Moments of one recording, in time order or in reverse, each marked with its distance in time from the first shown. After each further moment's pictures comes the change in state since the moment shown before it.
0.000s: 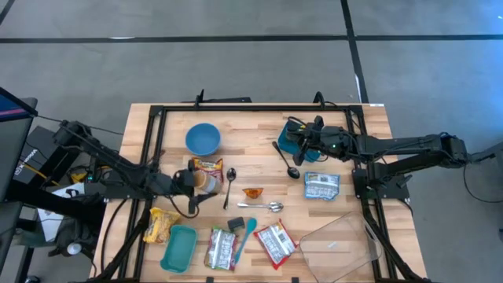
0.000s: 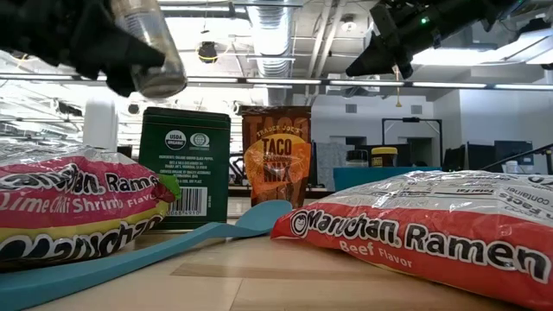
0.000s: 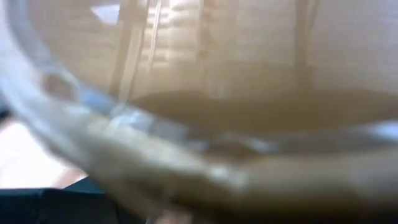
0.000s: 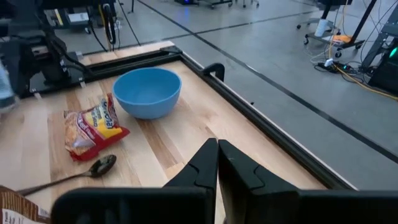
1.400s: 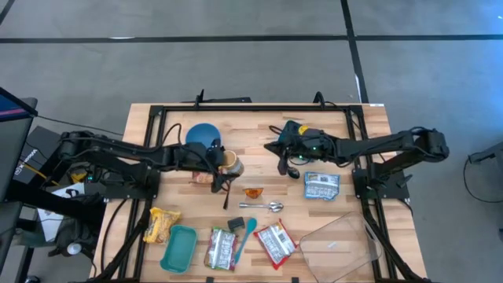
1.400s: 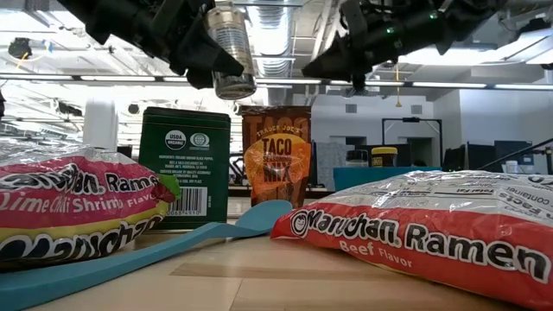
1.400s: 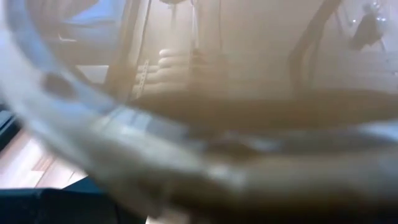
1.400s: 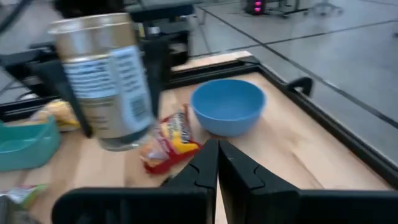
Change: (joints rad) left arm 0.451 0.294 0.405 -0.290 0.495 0.167; right arm -0.001 0.294 0.049 0.331 -0.301 -0.012
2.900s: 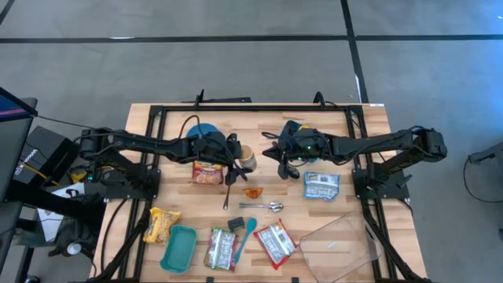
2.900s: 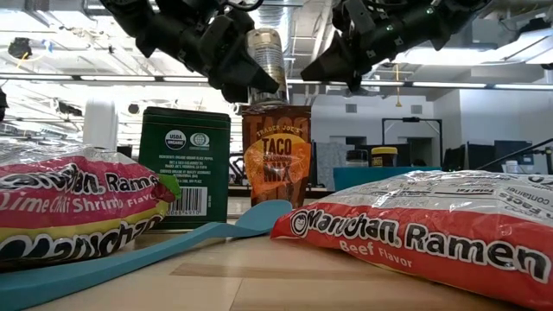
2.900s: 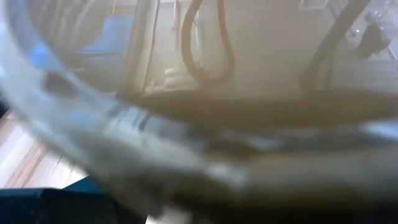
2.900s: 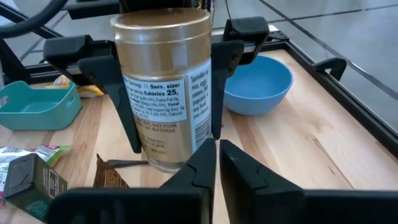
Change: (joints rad) left arm 0.106 0.239 0.179 -0.013 0.162 0.031; right arm 0.002 0.014 0.066 -0.162 -0.097 -0.041
